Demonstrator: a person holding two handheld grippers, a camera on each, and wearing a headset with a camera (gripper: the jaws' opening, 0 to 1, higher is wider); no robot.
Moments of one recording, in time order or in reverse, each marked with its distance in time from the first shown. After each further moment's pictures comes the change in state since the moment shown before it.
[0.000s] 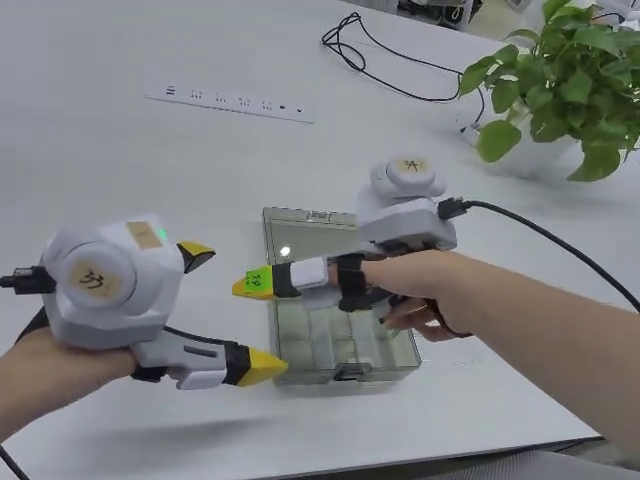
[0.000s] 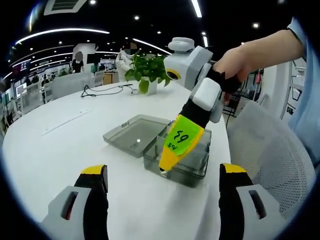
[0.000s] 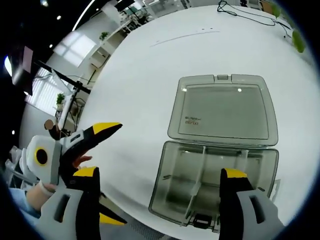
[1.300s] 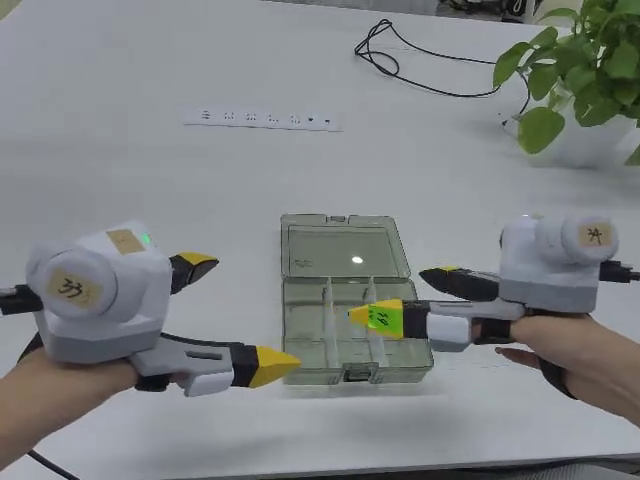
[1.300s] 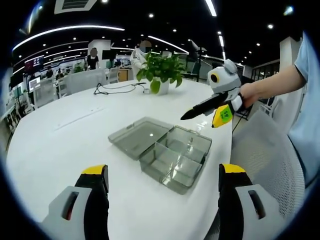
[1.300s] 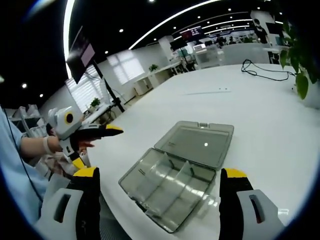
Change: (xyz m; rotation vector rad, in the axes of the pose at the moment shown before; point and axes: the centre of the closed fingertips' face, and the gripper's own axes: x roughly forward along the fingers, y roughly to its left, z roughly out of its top) left arm -0.002 -0.020 0.023 -0.059 0.021 0.139; right arm -0.096 -0.063 0.002 -0.374 -0.431 0.235
